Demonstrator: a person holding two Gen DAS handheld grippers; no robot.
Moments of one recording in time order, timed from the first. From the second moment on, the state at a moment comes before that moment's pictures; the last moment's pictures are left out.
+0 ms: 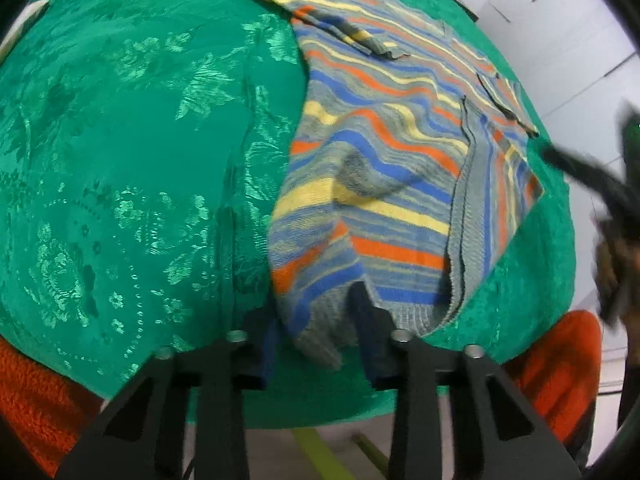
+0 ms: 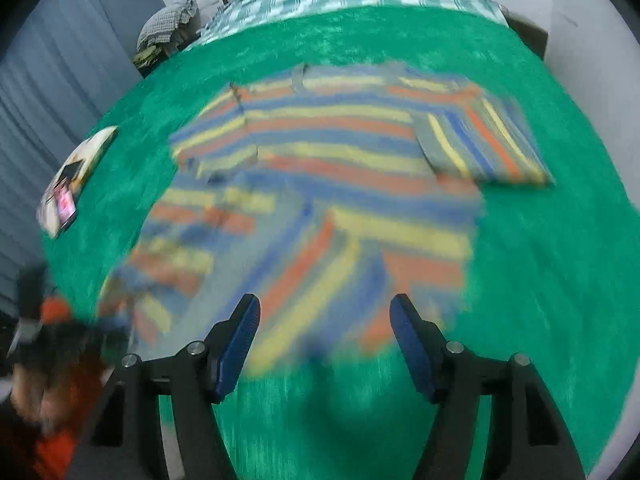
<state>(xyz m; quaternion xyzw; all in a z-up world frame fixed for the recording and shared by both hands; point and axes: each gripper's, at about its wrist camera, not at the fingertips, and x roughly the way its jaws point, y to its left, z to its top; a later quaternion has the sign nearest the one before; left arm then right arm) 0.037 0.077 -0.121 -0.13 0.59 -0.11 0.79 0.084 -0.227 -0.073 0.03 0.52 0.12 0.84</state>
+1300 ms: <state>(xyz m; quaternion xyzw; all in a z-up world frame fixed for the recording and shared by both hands) 0.014 0.106 -0.106 -0.19 0.63 -0.20 0.73 -0.049 -0.316 -0.102 0.23 0.63 0.13 0.73</state>
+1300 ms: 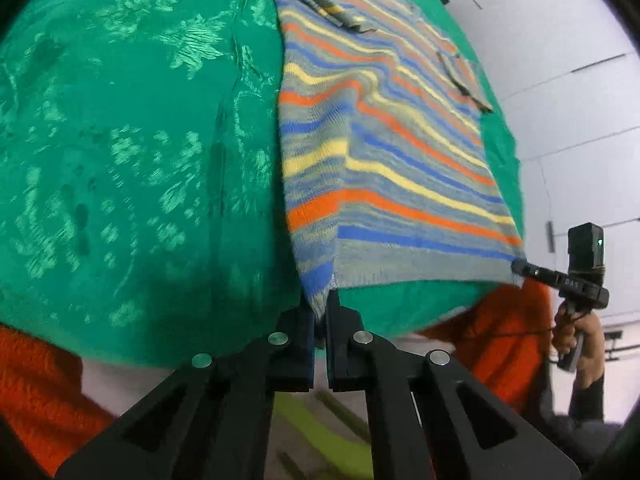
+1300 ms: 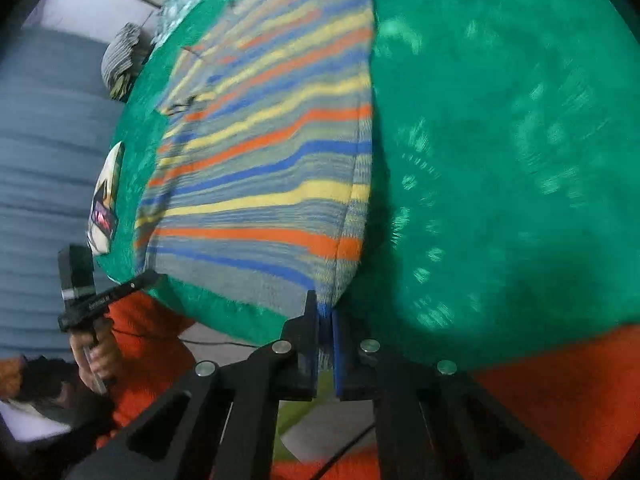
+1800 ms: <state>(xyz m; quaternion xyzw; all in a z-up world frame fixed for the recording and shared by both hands) 0.021 0.086 -0.131 -0.15 0.64 -0.17 0.73 -0.049 -0.322 -0.119 0.16 0.67 0.05 0.72</state>
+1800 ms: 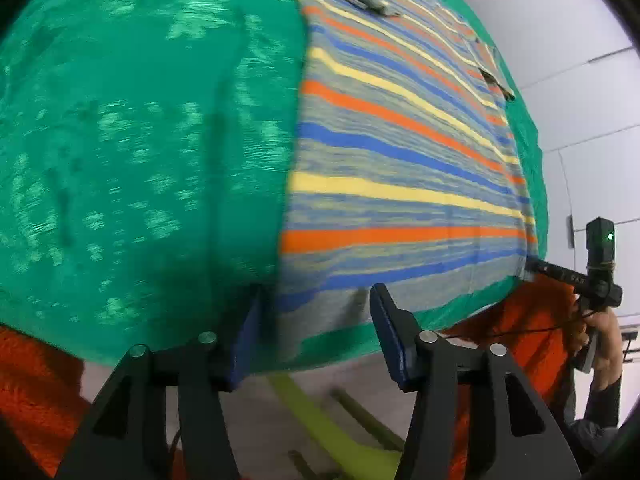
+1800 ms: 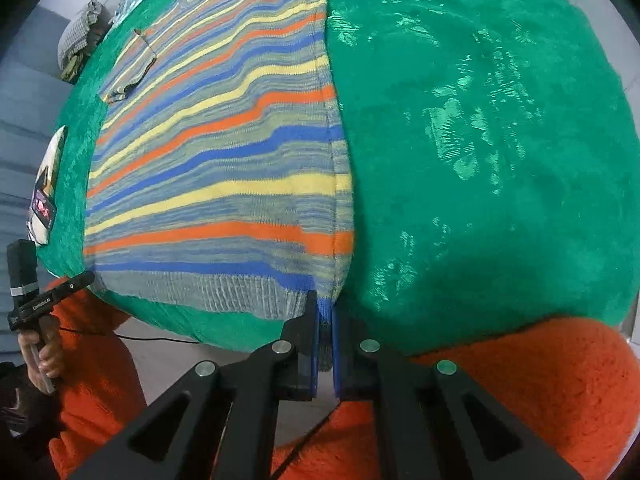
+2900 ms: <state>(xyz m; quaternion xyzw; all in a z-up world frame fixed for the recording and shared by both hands) -0.009 0.106 -0.138 -0.03 0.67 -0.05 0.74 -0.041 -0.264 -0.163 0.07 0.74 0.02 0.67</state>
